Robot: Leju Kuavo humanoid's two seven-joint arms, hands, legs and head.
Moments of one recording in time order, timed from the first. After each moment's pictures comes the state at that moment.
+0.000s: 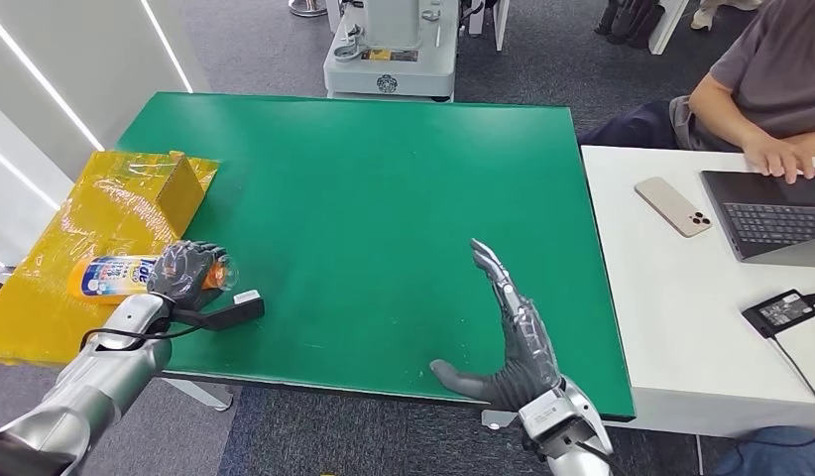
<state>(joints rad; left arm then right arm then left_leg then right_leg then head) -0.61 0.36 -0.31 -0.39 -1.22 0.47 -0.26 -0.08 0.06 0.56 -1.49 0.14 0.13 -0.63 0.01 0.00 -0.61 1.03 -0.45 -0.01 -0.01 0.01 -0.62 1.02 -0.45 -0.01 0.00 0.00</state>
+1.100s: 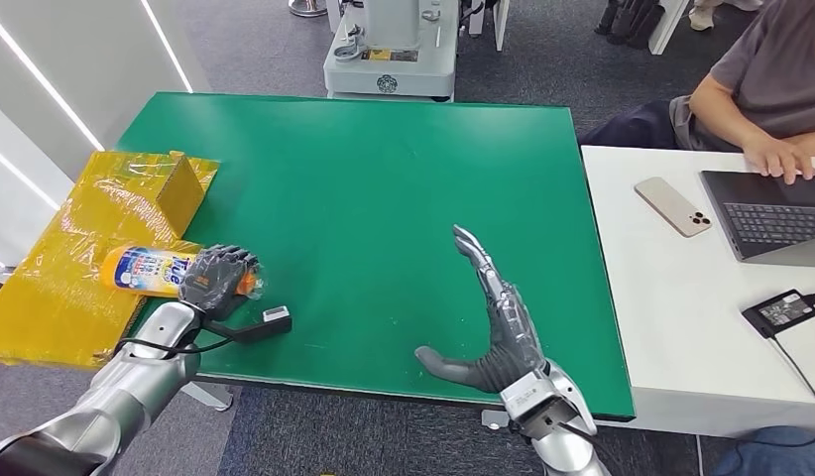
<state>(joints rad) -0.61 0.26 -0.31 -0.33 -1.33 0.65 -0.28 -0.15 0.10 0.56 -1.43 0.17 0.15 -0.65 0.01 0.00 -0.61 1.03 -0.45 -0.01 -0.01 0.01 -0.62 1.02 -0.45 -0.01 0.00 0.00</state>
